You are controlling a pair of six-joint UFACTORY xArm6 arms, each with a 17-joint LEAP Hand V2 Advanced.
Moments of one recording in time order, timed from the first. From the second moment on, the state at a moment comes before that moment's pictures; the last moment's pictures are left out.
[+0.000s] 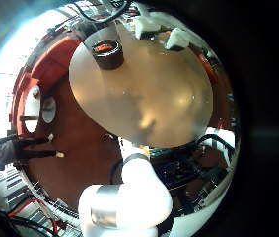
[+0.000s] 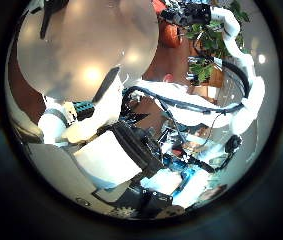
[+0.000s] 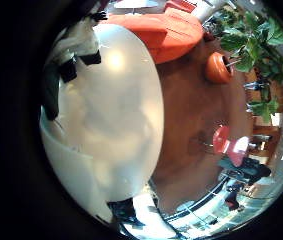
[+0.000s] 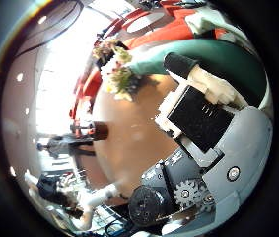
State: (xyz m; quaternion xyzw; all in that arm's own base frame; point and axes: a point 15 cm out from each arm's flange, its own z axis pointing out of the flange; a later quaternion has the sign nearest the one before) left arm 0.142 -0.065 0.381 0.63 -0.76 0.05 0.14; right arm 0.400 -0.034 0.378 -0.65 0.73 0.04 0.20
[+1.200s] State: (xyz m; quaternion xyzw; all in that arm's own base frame) left arm 0.152 -0.090 0.389 0.63 -0.75 0.11 0.17; right arm 0.377 -0.052 0.262 -0.62 0.74 0.16 0.20
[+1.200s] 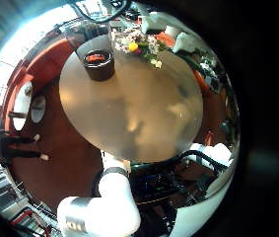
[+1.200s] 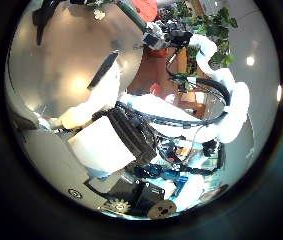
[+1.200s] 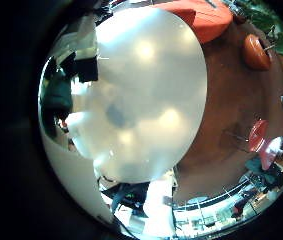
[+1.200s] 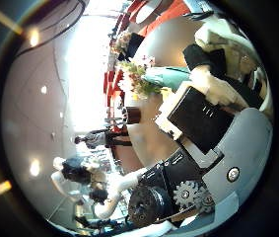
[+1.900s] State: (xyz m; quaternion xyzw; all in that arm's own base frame) left arm 0.146 -0.092 0.390 0.63 -0.75 0.10 0.18; right arm 0.372 -0.070 0.215 -0.64 0.76 0.12 0.00
